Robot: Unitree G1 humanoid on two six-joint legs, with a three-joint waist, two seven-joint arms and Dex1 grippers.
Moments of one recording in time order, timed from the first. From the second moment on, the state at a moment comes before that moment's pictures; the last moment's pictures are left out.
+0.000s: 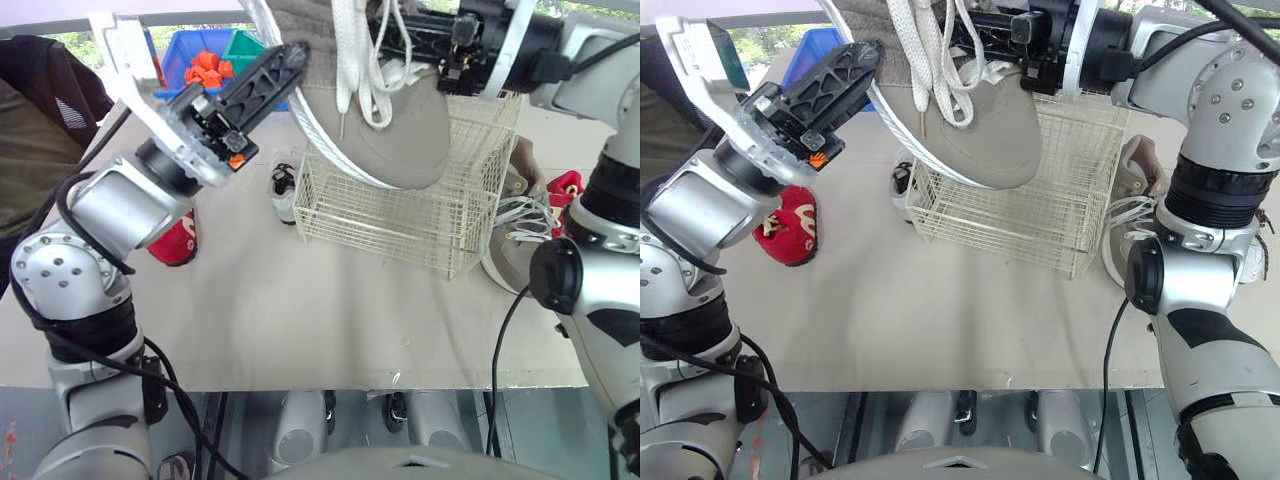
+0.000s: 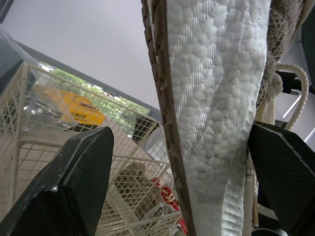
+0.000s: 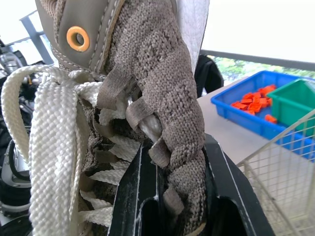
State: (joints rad) left arm -0.61 0.67 0.28 -0.35 -1.72 0.76 -0.01; right arm -1.26 -0.36 -0.23 -0.07 0.78 1.33 0.60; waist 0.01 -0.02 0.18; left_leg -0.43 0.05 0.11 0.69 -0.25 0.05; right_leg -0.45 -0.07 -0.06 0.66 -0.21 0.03
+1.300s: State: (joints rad) left arm -1.50 0.53 0.08 1.02 -0.53 0.04 -1.19; right arm -0.08 -0.58 -0.52 -0.99 1.04 0.77 0.46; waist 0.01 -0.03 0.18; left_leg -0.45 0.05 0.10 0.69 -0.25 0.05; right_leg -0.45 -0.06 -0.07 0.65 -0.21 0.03
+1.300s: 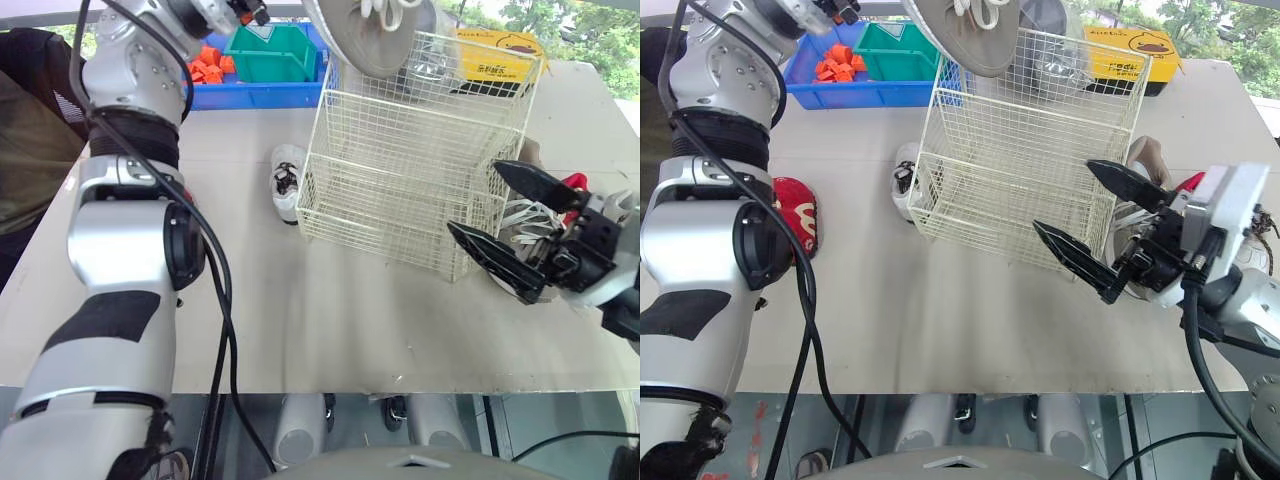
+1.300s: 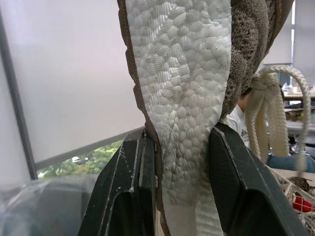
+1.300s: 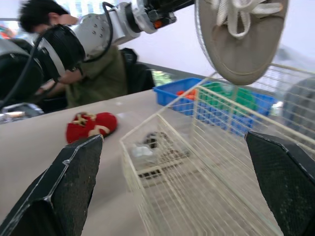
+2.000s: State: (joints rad) left arm -1.51 0.46 0.09 1.20 -0.25 -0.18 -1.29; right arm 0.06 -0.77 -0.61 -0.84 1.08 0.54 0.52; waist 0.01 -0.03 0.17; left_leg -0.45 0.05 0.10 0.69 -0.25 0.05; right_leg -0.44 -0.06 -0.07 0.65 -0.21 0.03
